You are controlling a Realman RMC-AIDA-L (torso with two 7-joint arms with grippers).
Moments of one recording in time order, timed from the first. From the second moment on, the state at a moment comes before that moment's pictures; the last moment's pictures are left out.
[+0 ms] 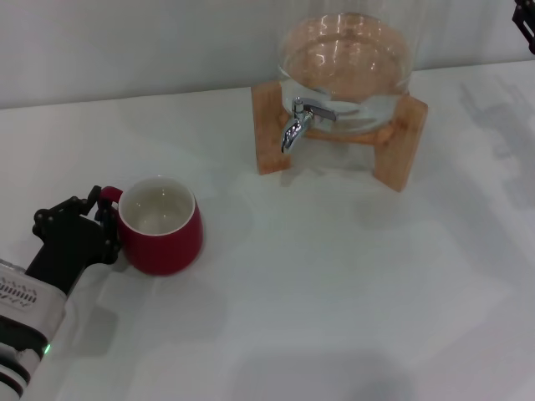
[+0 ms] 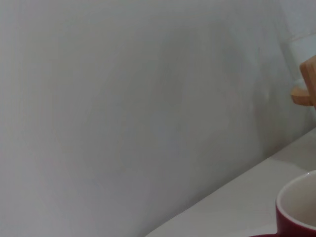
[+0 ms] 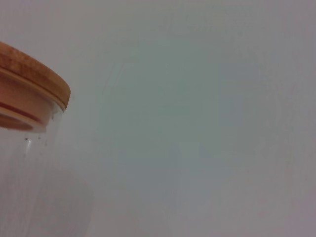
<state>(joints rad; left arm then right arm) -0.46 -2.09 2.78 0.29 2.01 -1.01 -2.81 0.50 2.01 -0.81 -0.29 2.54 1.12 -2.87</state>
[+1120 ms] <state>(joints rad) -0.52 -2.08 2.84 0.28 2.03 -1.05 -2.92 0.50 2.01 -0.84 -0.28 2.53 1.13 -2.87</state>
